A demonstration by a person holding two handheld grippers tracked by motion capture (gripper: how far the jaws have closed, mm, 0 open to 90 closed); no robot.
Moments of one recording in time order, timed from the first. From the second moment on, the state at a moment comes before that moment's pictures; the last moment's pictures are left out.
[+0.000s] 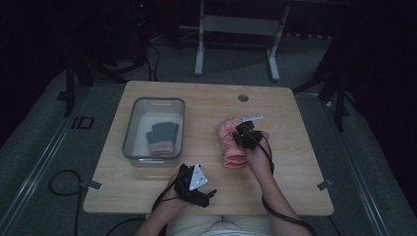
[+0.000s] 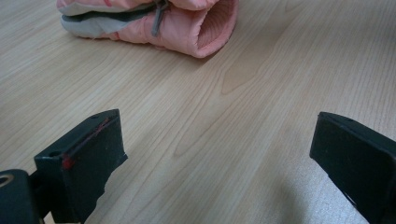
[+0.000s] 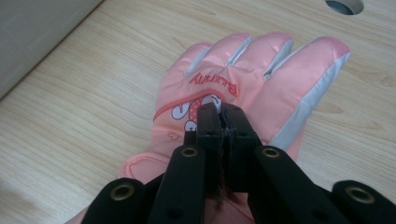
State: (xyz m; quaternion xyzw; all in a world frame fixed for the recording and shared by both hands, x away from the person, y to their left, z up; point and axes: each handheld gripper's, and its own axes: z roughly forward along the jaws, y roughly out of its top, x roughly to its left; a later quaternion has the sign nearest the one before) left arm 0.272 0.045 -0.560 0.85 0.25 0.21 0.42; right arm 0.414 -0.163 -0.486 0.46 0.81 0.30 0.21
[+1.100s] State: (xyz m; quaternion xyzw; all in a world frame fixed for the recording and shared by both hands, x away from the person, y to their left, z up) left arm 0.285 0.044 -0.497 0.79 0.29 0.16 0.51; right arm 0.394 -0.220 -0.439 0.40 0.80 0.42 0.17
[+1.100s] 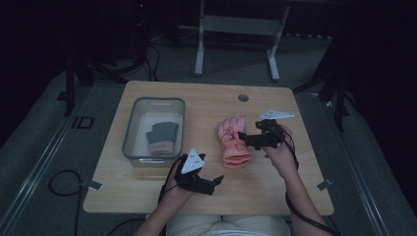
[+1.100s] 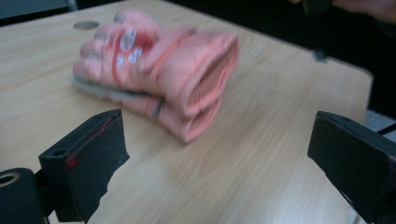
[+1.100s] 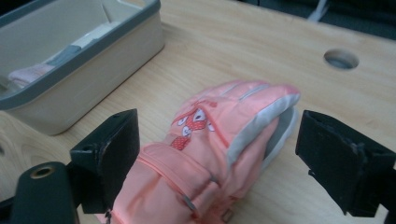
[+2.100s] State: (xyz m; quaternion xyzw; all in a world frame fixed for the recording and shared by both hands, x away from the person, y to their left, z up) left arm 0.415 -0.007 -0.479 0.81 0.34 0.19 0.45; right arm 0.432 -0.209 -0.456 0.41 0.80 0.39 0.18
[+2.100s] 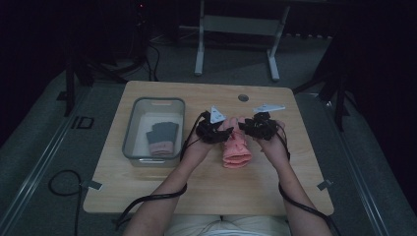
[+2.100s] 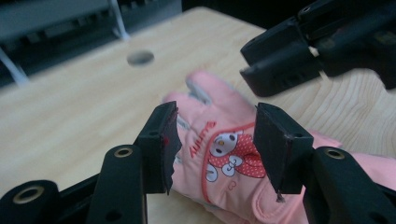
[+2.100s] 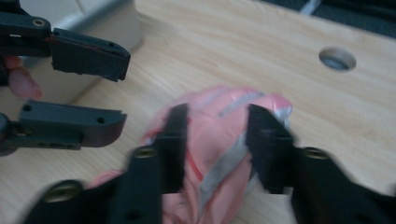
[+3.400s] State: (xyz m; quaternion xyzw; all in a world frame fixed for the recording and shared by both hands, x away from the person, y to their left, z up) left arm 0.442 -0.007 -0.510 0.77 0.44 -0.01 0.45; right arm 0.442 -0.223 -0.496 0.46 0.80 0.37 0.07
